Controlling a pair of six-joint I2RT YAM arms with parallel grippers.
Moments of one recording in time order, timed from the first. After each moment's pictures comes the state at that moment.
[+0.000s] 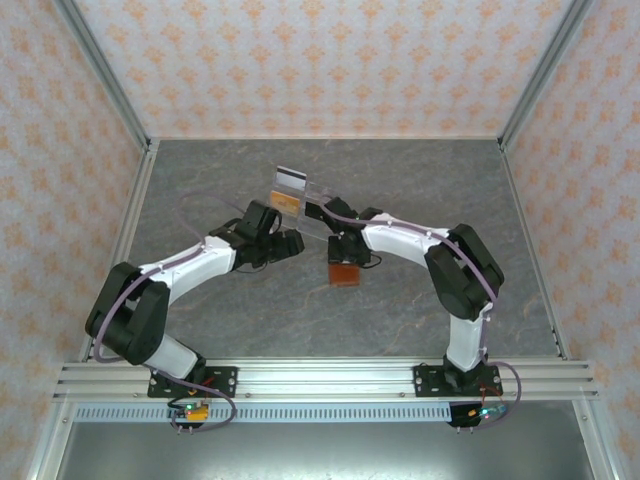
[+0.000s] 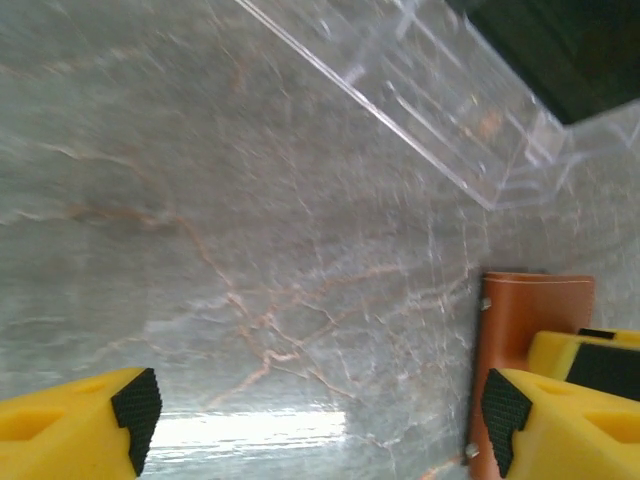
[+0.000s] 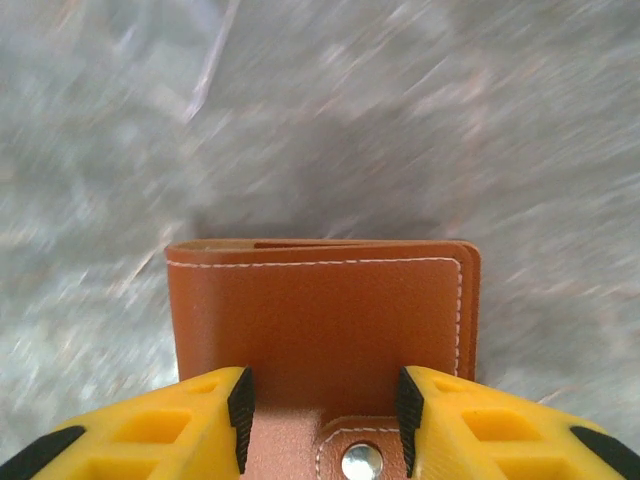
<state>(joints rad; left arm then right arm) -0.45 1.51 0.88 -0.36 0.11 -0.79 0.72 1.88 1.28 -0.70 0.03 0.67</state>
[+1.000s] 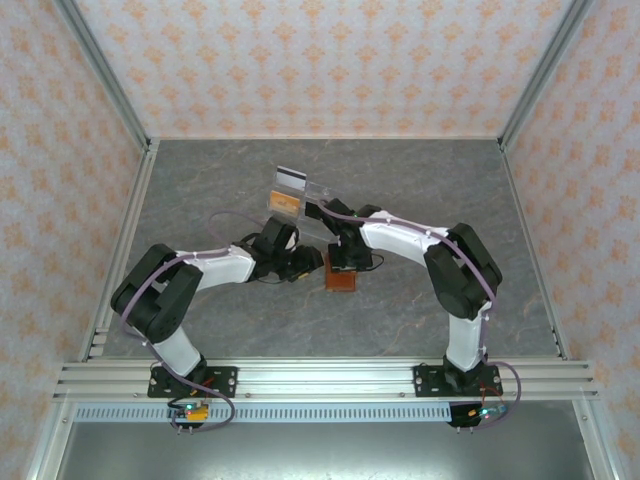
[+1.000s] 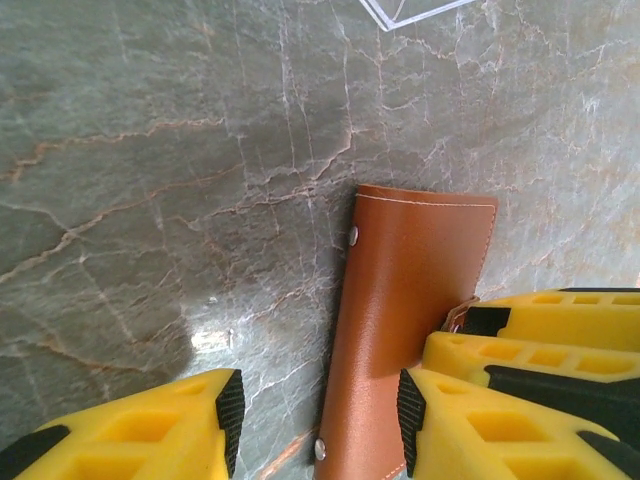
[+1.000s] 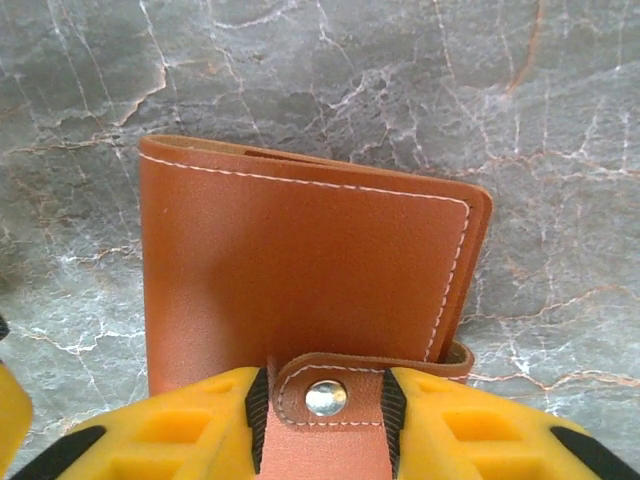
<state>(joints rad) -0.54 1.67 0.79 -0.02 0.38 -0.97 0.71 1.90 1.32 -0.84 -0.06 0.60</state>
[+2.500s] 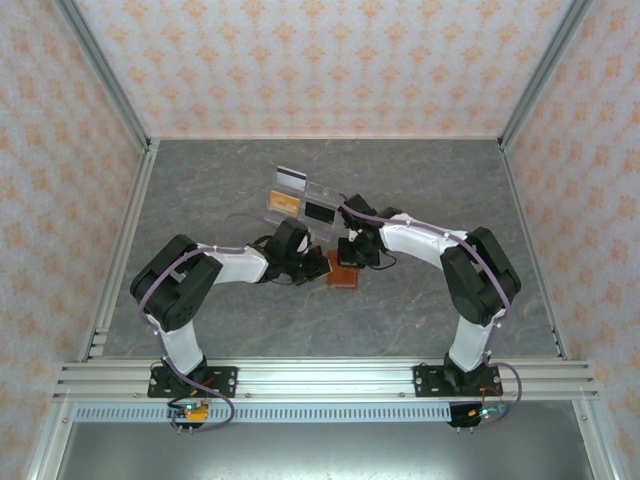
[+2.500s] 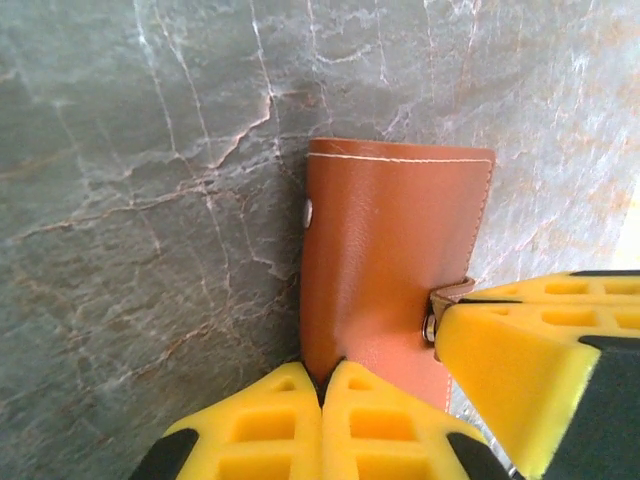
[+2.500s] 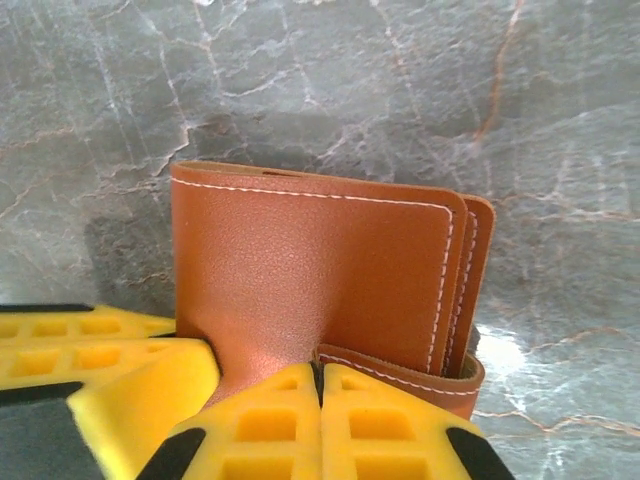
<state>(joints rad) -0.59 1.79 0.83 0.09 0.42 -1.00 0.62 1.80 1.17 -0.66 -0.17 0.60</state>
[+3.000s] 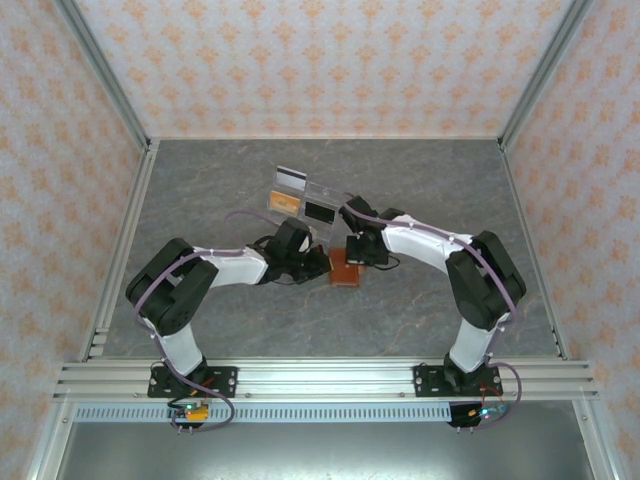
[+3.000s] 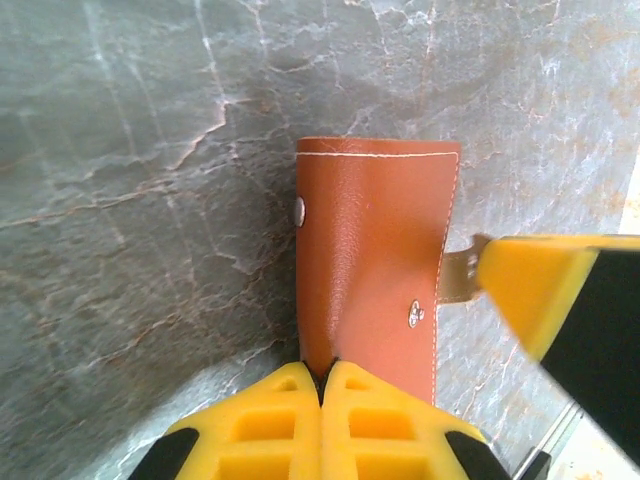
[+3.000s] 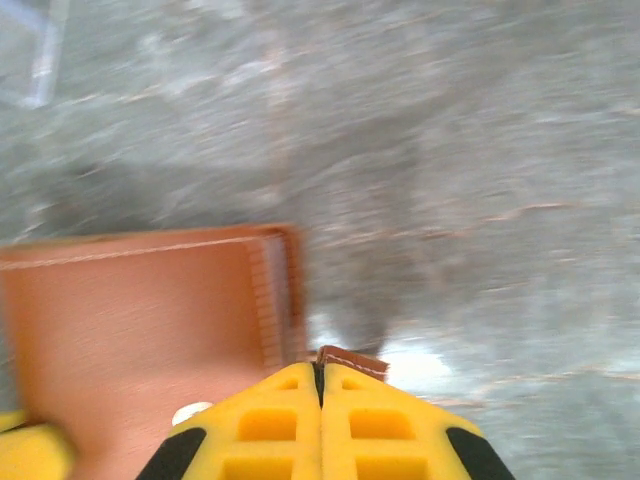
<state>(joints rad) -0.61 1.75 0.82 0.08 0.37 -0.99 0.62 1.76 1.16 -0.72 0.08 0.68</state>
